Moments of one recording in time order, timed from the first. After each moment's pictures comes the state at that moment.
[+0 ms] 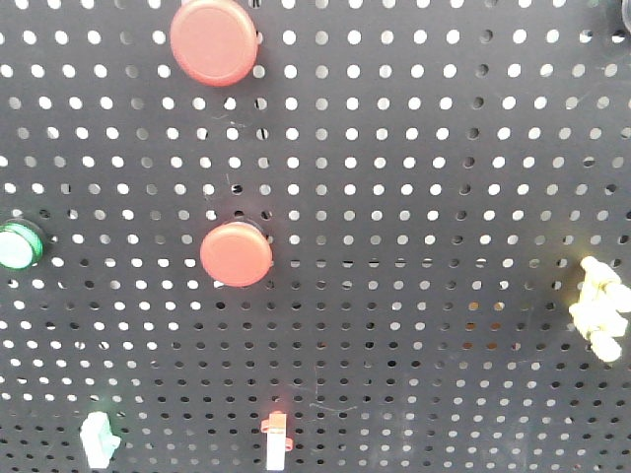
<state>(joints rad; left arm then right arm) -0.03 0.00 0.03 0.05 0.08 0.22 0.03 -0.01 0.03 -0.11 0.03 0.24</state>
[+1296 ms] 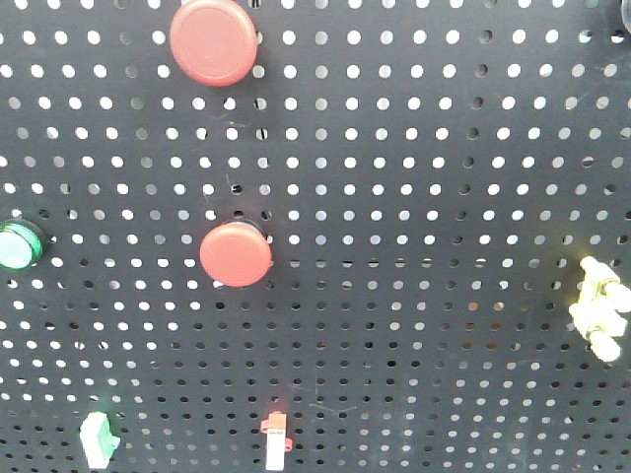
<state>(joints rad) -0.03 0.00 0.03 0.05 0.08 0.22 0.03 0.51 -0.89 -0.34 -0.07 0.25</state>
